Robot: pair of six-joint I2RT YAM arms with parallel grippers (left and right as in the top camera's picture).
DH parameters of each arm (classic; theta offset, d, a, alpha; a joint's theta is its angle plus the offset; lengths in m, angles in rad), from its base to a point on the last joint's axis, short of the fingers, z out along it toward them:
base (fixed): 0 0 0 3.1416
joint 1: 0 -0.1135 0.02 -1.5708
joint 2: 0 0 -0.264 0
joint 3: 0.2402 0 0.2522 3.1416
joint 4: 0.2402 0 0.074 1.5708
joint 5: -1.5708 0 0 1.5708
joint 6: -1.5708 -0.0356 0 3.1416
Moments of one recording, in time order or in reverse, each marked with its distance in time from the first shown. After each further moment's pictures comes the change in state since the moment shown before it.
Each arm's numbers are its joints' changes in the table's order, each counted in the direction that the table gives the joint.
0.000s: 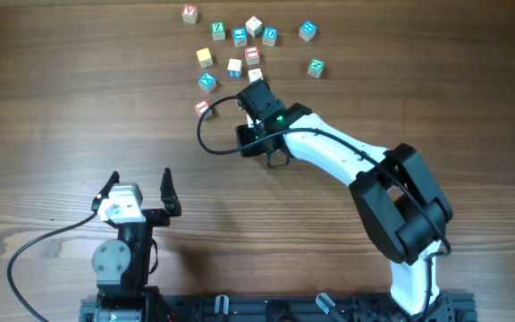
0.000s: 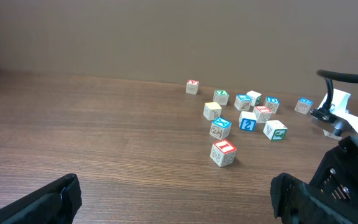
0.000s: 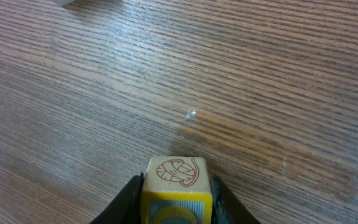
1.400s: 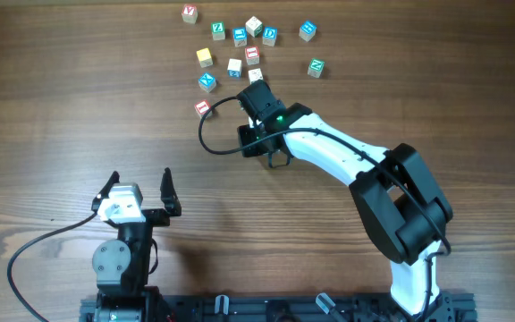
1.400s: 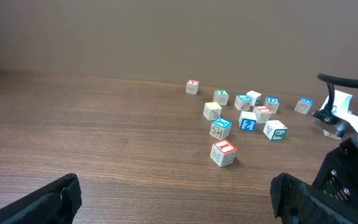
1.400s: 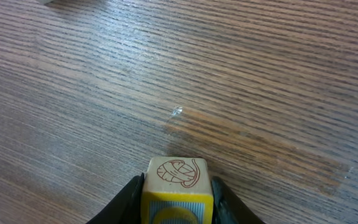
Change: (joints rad) left arm 0.000 0.000 0.000 0.000 0.000 0.000; right arm 0.000 0.000 0.000 0.016 -0.034 -0.004
